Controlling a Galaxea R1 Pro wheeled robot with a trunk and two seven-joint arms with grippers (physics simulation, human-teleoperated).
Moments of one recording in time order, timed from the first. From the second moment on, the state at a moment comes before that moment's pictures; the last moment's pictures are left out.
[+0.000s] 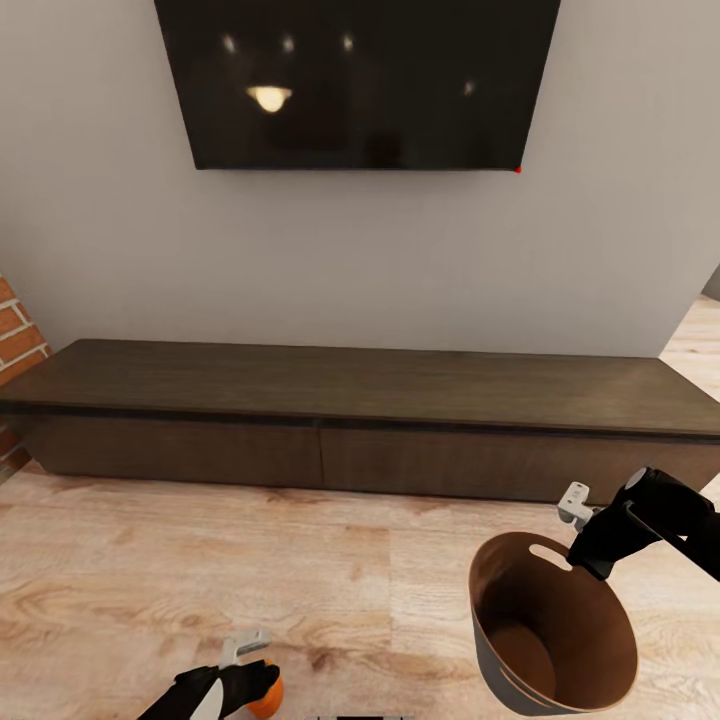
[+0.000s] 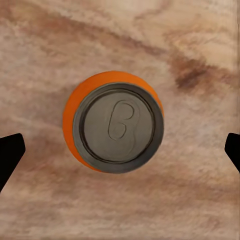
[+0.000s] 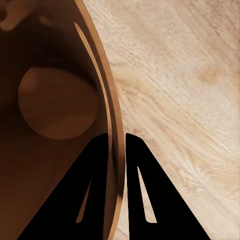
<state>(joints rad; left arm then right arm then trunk) -0.48 -0.03 0.21 -0.30 0.03 0.26 -0.10 -0.72 -0.81 0.68 -1.38 -0.01 1.04 0.90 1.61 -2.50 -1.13</state>
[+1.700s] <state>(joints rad) -0.48 -0.03 0.21 -0.34 0.03 0.20 -0.14 -0.72 -0.81 0.68 -1.38 -0.01 1.04 0.90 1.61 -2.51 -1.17</state>
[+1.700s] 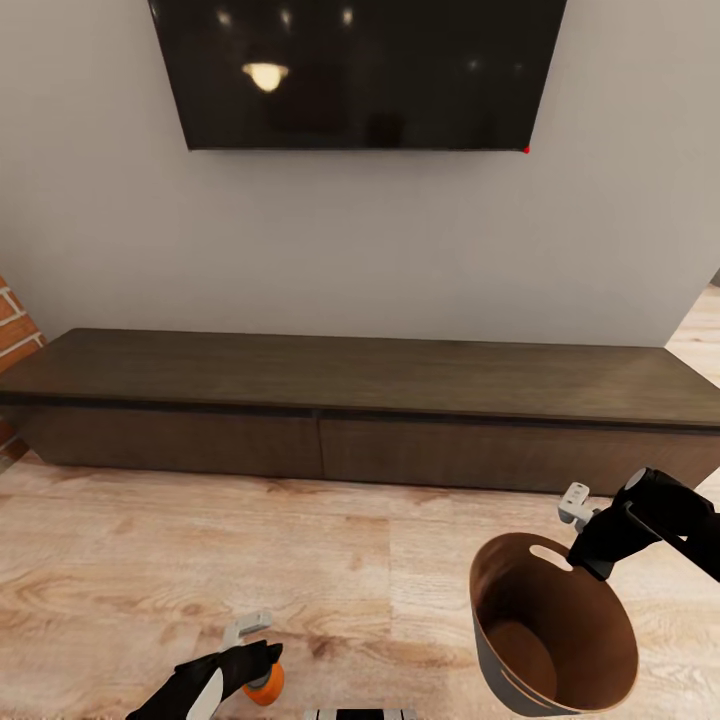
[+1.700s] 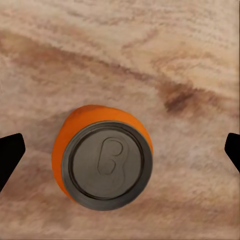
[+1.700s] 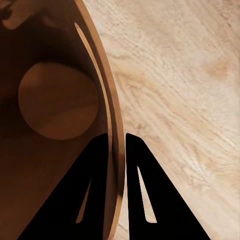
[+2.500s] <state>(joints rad) -0.48 -0.03 0.20 -0.34 0.03 0.17 -0.15 -0.72 -0.81 0.68 -1.38 0.06 1.04 0.94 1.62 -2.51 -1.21</state>
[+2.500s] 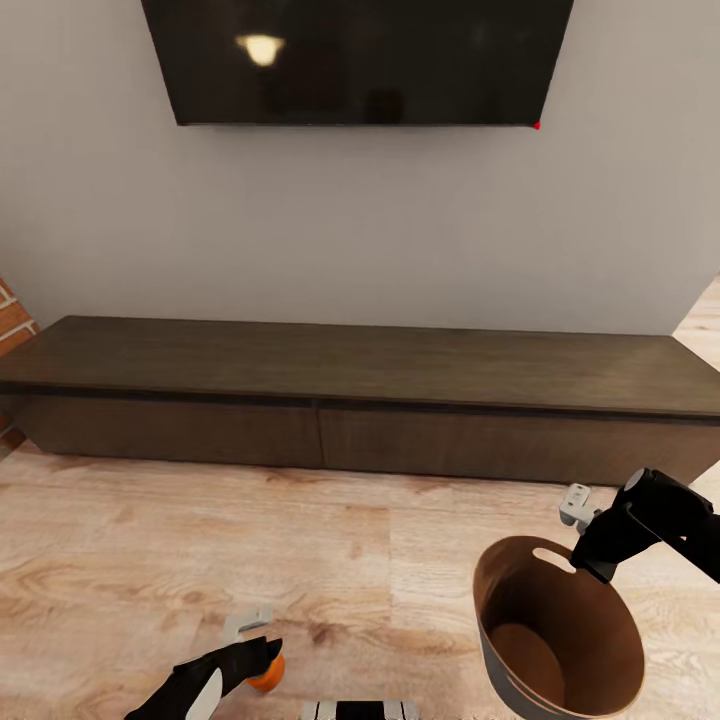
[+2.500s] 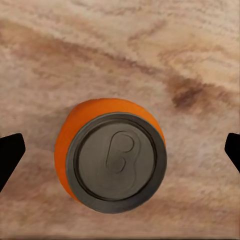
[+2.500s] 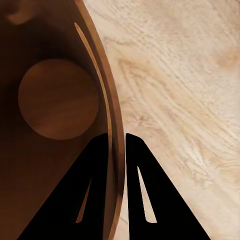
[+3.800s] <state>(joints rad) -0.48 -0.03 0.21 -0.36 0.03 0.17 -0.15 -0.72 -0.81 0.68 -1.38 0.06 1.04 0.94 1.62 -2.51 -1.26</state>
